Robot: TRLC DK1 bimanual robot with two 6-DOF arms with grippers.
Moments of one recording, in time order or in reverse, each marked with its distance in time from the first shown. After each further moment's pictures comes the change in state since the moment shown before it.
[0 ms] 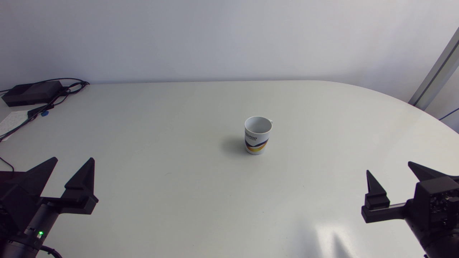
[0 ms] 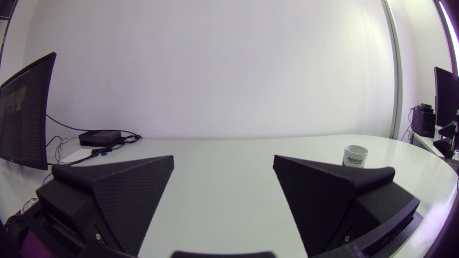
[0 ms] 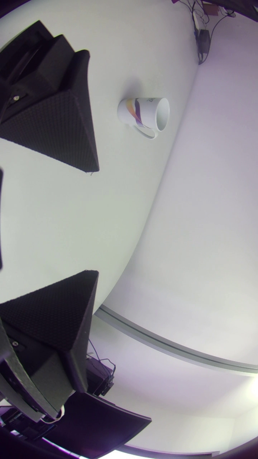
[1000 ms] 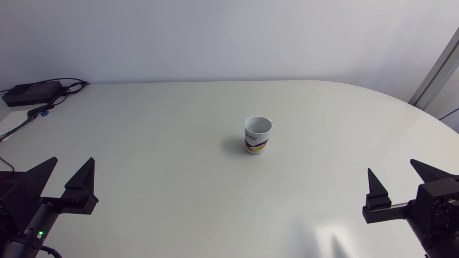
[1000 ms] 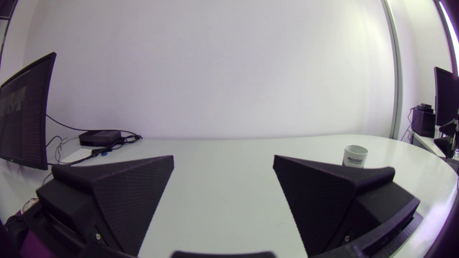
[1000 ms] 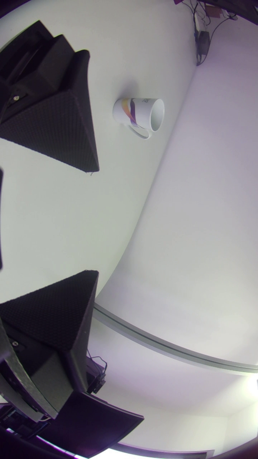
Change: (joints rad) left arm 0.000 0.000 0.000 0.000 0.000 0.000; right arm -0.001 -0.050 -0.006 0.001 -0.011 -0.010
